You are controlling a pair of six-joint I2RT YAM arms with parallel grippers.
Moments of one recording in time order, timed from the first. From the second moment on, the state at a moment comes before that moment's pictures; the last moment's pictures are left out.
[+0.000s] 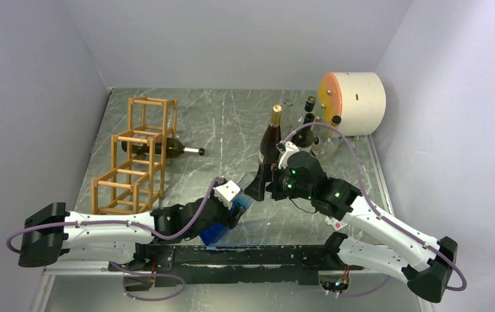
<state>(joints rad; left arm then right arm) -1.34 1.05 0.50 0.19 -0.50 -0.25 0.87 0.90 0.82 -0.49 -0.08 0.68</state>
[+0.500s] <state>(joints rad) -1.34 0.99 0.50 0.18 -0.37 -0.24 0.87 0.82 0.73 -0.31 -0.05 0.78</state>
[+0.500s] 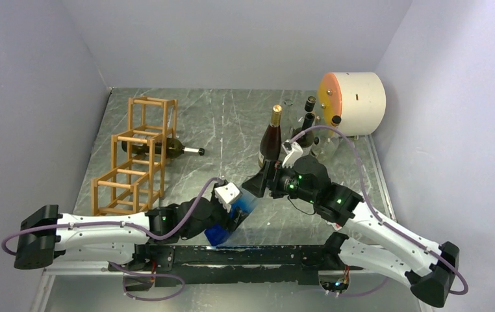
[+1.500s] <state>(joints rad) -1.34 1.00 0.65 0.09 -0.40 -0.31 0.88 0.84 0.75 -0.38 -0.05 0.76</state>
